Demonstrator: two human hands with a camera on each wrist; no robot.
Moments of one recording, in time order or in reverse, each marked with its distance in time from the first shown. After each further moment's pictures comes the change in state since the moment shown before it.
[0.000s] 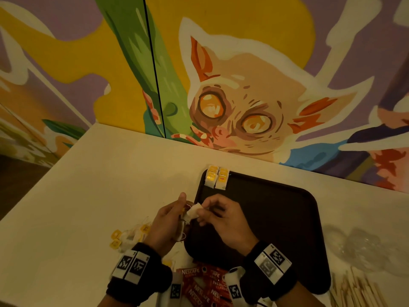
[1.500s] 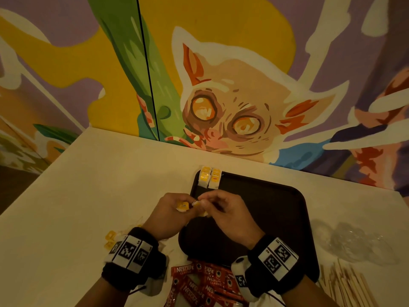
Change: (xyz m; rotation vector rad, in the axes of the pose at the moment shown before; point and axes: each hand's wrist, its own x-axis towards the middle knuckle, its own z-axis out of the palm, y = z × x) left_hand 0.001 0.015 0.003 0.686 -0.147 0.472; right_hand -0.018 -0.034 -0.012 -0.327 -0.009 -0.093
